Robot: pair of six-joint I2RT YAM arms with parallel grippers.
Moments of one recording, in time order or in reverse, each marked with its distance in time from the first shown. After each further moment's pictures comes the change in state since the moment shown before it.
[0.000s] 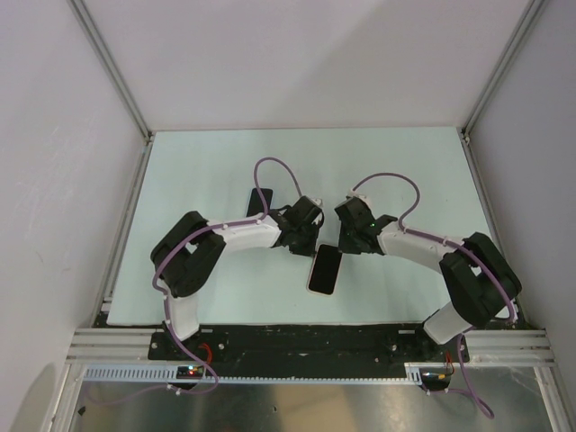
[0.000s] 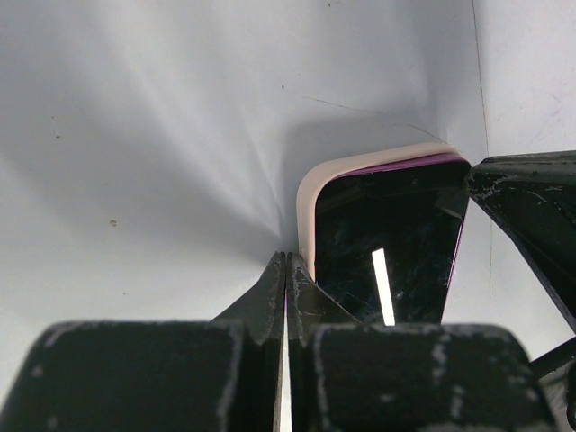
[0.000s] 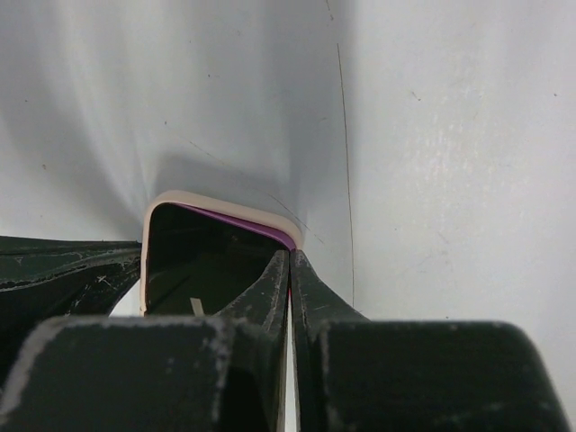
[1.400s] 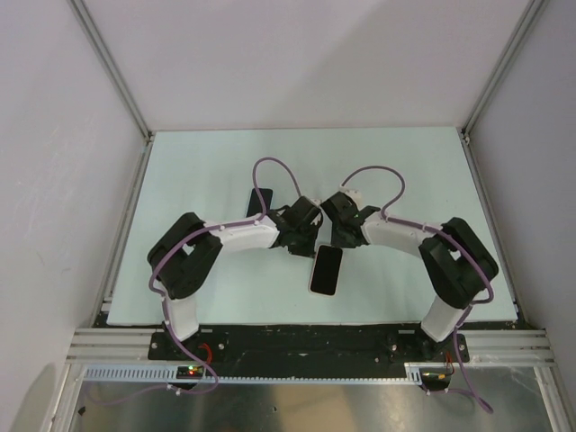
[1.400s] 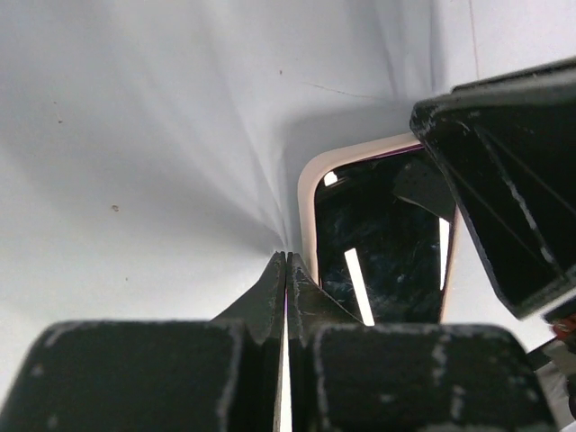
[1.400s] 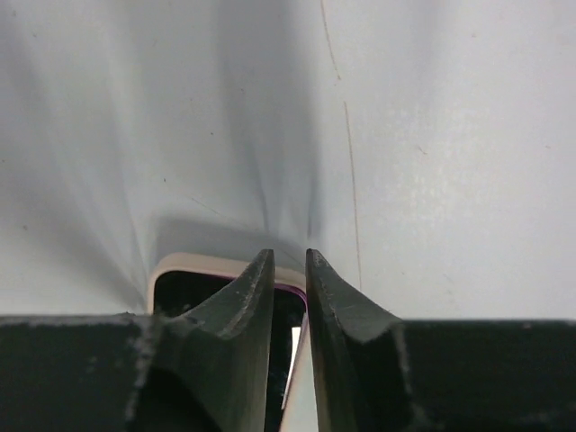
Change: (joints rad) left arm 0.000 -0.019 -0.011 -0.016 0.001 0.010; right arm 0.043 0.171 0.158 -0.064 0.127 0.011
